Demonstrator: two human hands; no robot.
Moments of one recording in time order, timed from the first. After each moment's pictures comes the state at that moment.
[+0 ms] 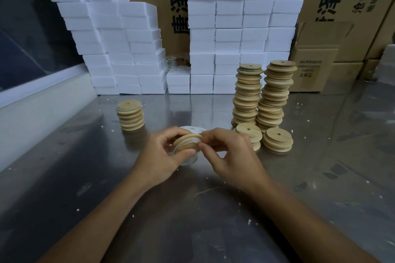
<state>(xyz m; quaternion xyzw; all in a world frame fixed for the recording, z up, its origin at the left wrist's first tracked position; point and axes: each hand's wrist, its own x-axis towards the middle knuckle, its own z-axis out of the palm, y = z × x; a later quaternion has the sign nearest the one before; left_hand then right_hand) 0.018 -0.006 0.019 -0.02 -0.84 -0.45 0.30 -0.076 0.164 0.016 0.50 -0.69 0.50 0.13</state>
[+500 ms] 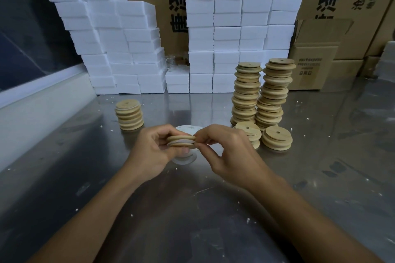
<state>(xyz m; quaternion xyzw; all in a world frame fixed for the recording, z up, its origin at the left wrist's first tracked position) 0.020 -0.013 0.026 -0.04 -0.81 -0.51 0.29 -0.076 0.166 0.028 0.56 -0.70 0.40 0.18</state>
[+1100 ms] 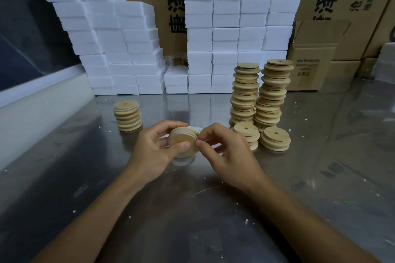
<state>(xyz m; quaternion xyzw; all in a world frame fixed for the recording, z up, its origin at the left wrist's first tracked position) 0.017 -0.004 0.024 0.00 -0.75 -0.58 0.31 -0.074 0.164 0.020 0.48 -0.68 0.54 0.08</state>
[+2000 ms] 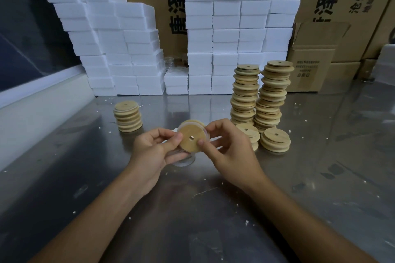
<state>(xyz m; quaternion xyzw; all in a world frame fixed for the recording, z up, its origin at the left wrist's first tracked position) 0.016 0.007 0.026 0.14 -0.56 -0.77 0.27 -0.074 0.160 0.017 0.40 -0.67 0.62 0.02</state>
